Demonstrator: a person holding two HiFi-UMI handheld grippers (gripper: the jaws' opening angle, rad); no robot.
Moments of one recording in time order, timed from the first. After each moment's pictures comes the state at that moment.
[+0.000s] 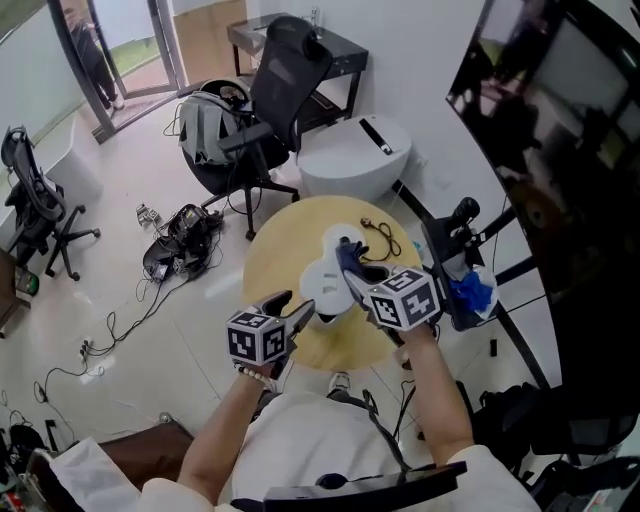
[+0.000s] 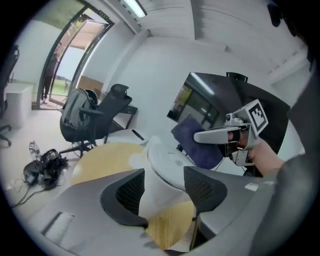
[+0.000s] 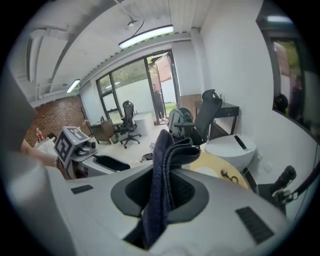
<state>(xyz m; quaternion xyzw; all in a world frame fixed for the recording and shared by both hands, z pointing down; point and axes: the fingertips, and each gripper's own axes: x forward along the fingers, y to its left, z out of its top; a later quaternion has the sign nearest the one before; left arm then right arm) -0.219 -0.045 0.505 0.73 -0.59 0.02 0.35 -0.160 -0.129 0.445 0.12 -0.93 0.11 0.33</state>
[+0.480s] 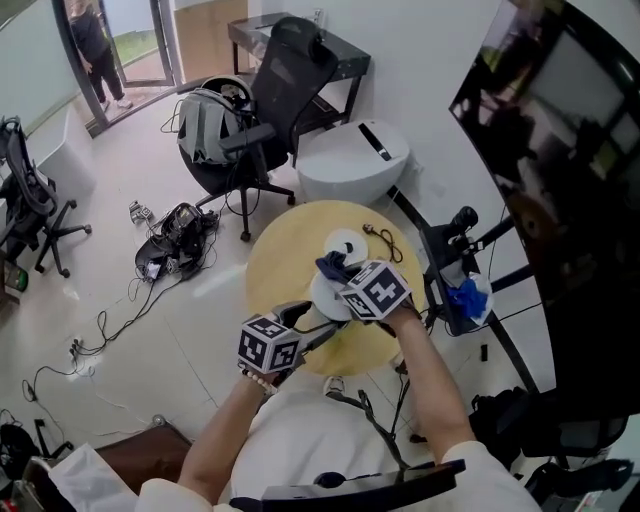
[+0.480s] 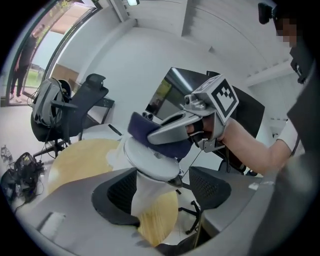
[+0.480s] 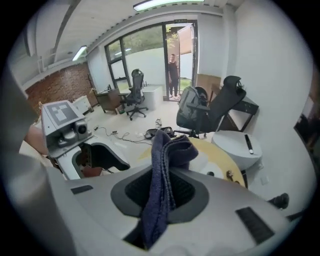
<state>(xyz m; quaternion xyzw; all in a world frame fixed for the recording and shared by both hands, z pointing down) -0.179 -0.042 0.502 0.81 -0.47 0.02 0.34 -0.203 -0.115 0.489 0.06 -0.87 0.03 0.49</state>
